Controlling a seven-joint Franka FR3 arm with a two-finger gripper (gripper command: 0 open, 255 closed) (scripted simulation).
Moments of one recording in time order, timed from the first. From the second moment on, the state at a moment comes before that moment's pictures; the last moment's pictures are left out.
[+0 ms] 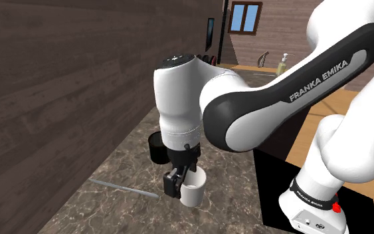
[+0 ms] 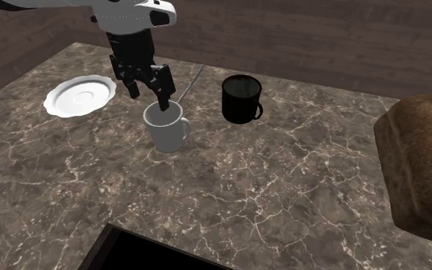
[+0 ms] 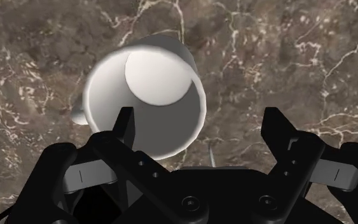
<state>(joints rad) 0.13 -0.19 0.66 -2.33 0.10 2.09 0.57</state>
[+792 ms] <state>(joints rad) 0.13 -0.14 0.67 -2.37 0.08 2.17 0.59</state>
